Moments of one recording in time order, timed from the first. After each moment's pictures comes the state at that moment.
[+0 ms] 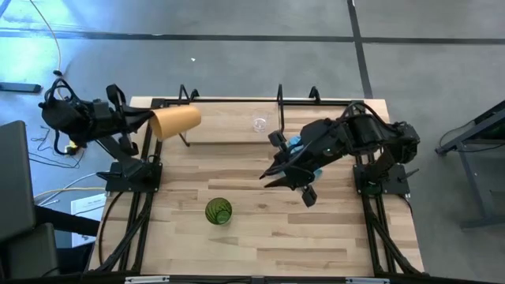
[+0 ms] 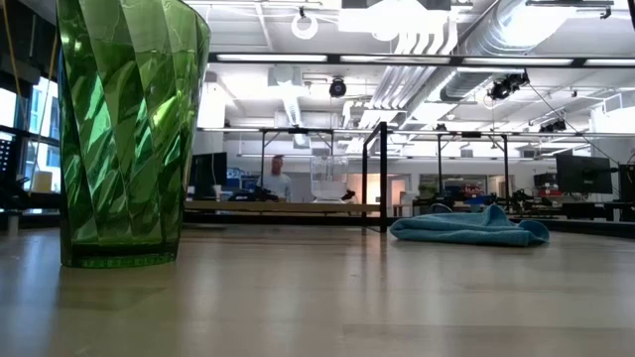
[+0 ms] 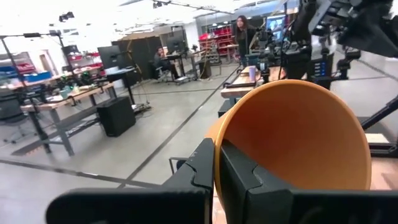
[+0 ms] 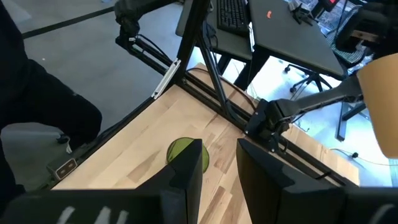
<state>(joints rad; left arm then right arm) -0.65 0.51 1.15 -0.61 -1.15 0.20 0.28 1.76 2.34 -1.06 -0.08 -0.42</state>
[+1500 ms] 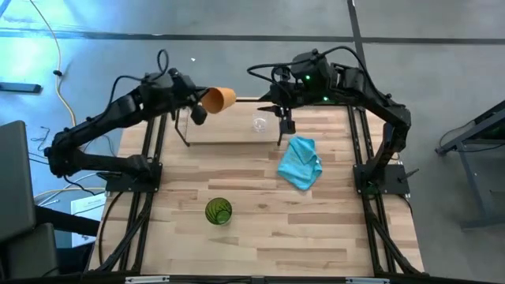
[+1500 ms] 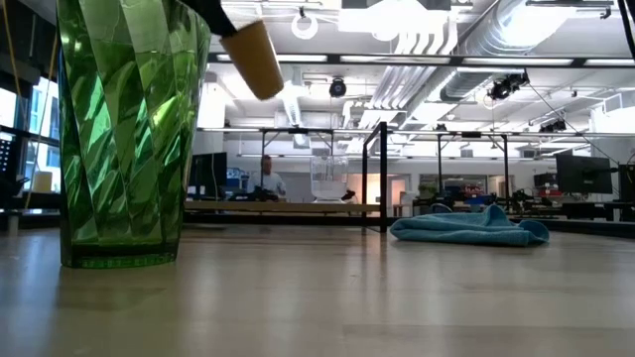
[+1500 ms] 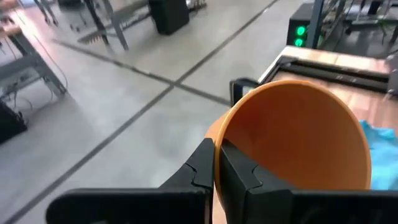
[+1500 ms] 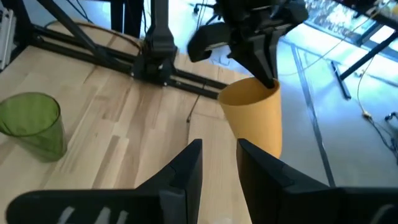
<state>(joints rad) 0.63 1.04 1.17 -0.51 -0.20 0.10 -0.20 1.77 2.34 -1.10 -0.09 -0.45</state>
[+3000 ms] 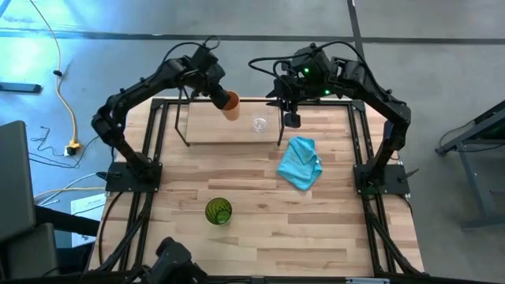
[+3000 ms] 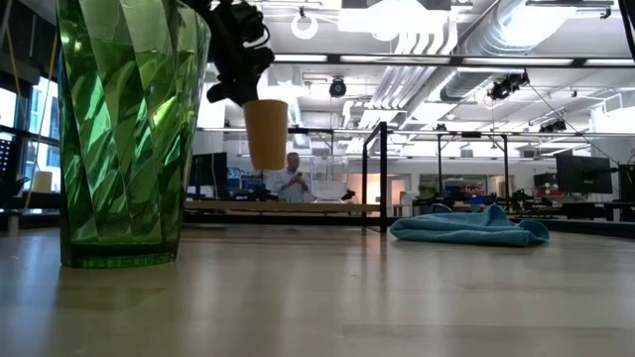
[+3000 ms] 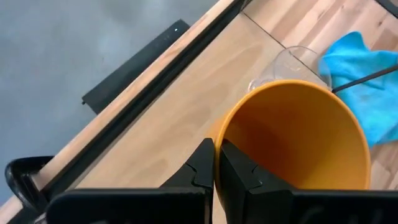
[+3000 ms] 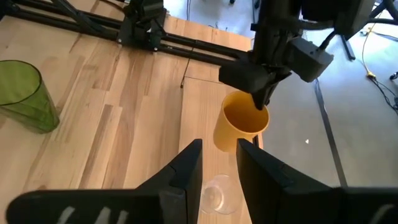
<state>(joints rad) 0.87 1.63 1.57 -0.94 0.13 -0.03 -0.28 1.77 2.34 -1.22 -0.09 -0.44</state>
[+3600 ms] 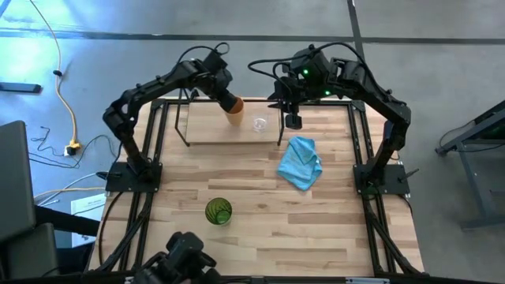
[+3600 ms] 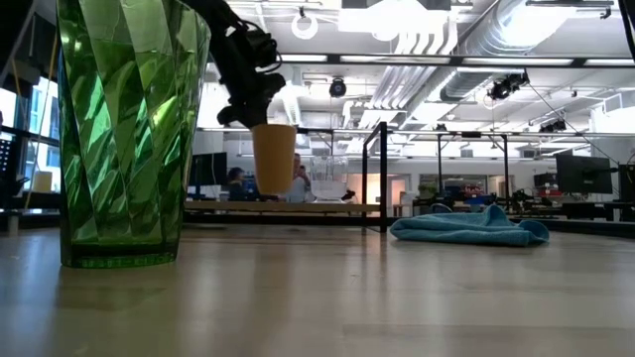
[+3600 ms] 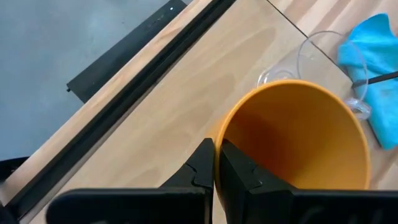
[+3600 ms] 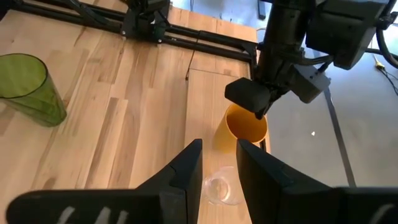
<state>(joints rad) 0.87 1.75 1.57 -0.89 0.15 -0.03 -0.28 1.77 2.34 -1.25 -0.09 -0.42</state>
